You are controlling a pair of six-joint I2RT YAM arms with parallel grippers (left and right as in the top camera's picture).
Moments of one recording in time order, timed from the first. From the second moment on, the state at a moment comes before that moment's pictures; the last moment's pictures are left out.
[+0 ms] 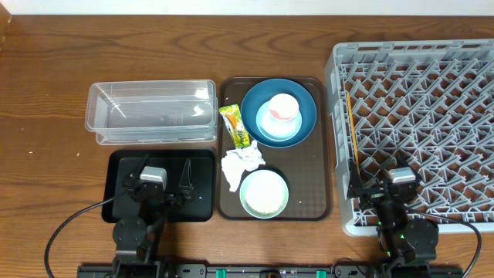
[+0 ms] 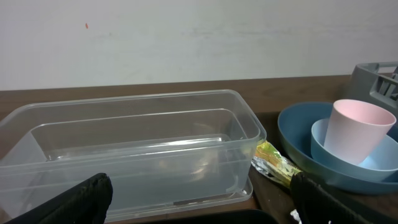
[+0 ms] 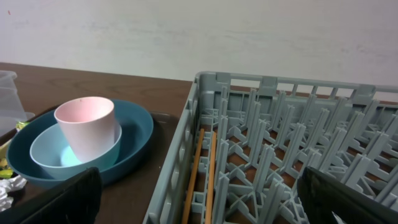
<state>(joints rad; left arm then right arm) -0.05 0.01 0.02 -0.11 0.11 -0.02 0.07 0.02 0.01 -0.06 -0.09 -0.01</state>
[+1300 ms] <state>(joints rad) -0.05 0.02 0.13 -0.42 0.42 -0.33 0.07 0.02 0.01 -0.06 -0.09 -0.01</state>
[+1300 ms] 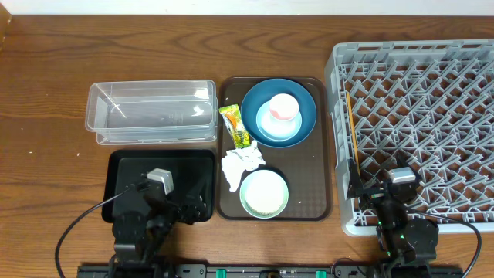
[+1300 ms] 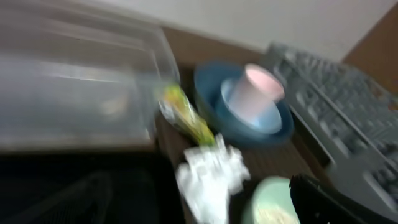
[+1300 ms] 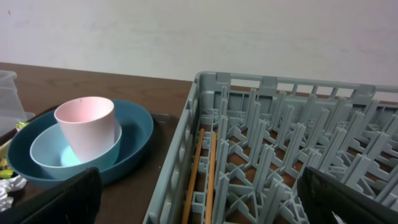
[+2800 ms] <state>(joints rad) -0.47 1.19 1.04 -1.00 0.06 -0.74 0.07 0.02 0.01 -0.06 -0.09 -0.01</state>
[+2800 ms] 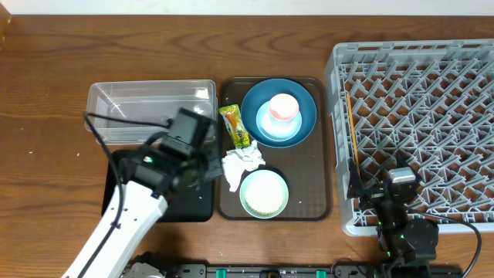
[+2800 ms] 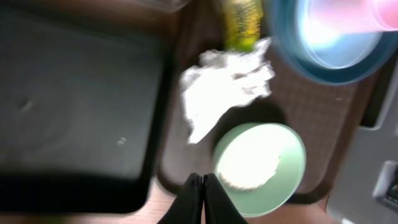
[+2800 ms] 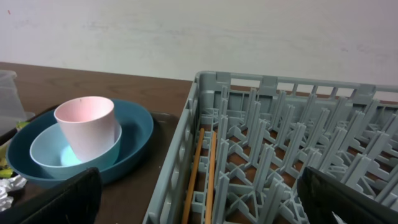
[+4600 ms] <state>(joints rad) -0.65 1.74 1.04 -0.71 -0.10 -0.80 0.07 0.02 0.01 -0.06 -0.09 -0.01</state>
